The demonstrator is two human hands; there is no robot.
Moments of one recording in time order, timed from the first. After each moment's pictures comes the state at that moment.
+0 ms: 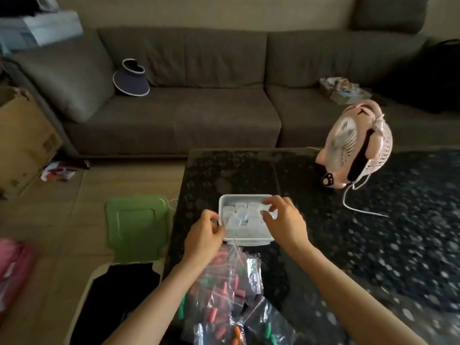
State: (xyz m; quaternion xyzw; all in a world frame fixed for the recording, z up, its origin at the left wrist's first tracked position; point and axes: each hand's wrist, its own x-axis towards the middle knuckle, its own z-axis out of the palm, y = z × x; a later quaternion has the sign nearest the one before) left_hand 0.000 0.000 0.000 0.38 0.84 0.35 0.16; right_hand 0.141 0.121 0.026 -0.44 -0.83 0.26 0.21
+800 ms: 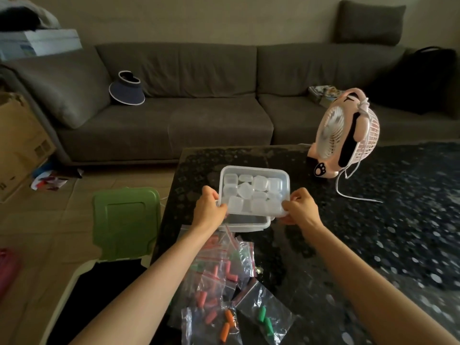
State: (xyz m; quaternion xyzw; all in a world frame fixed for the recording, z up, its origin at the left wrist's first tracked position) left_hand 0.009 0.039 -0.023 0.37 0.80 0.44 0.16; right_hand 0.185 0.160 -0.019 -0.52 -0.62 0.50 0.30
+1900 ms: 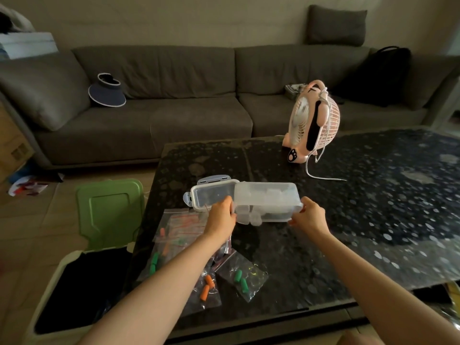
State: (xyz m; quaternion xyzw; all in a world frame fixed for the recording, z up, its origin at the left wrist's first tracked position) left_hand 0.095 0.034 -0.065 0.51 0.78 0.34 0.11; right_hand 0.284 0.147 -0.066 -0.58 -0.66 0.38 0.30
